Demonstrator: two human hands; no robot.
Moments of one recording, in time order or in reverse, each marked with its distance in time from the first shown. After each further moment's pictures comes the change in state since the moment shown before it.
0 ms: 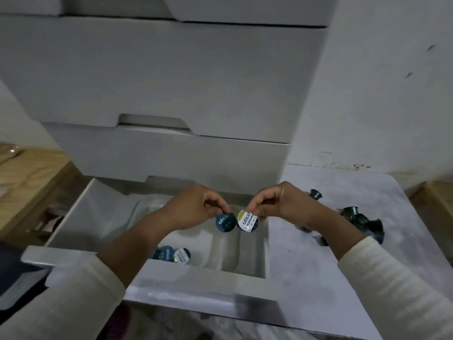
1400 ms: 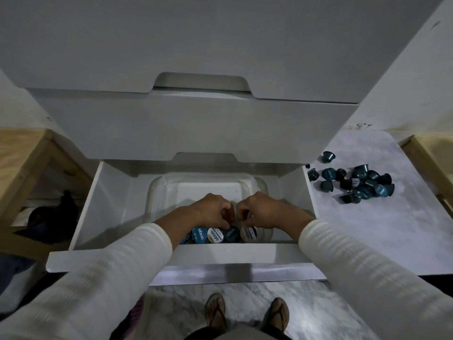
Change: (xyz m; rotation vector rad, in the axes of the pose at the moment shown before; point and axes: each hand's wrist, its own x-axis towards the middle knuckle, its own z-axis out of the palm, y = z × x) left_hand 0.022 -0.134 0.024 0.266 -0.432 0.055; right_hand 0.089 0.040 0.140 -0.720 -0.168 0.325
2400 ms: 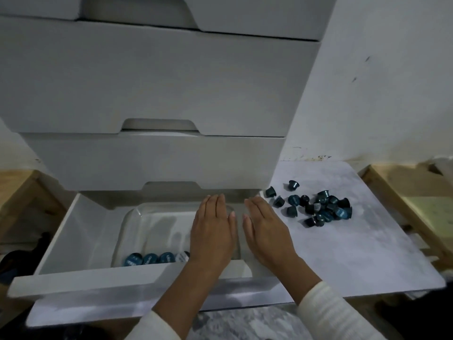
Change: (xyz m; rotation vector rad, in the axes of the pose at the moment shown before) left_hand -0.030 0.126 0.033 0.118 0.948 -0.130; right_hand -0.094 0.015 0.007 -0.089 0.998 0.060
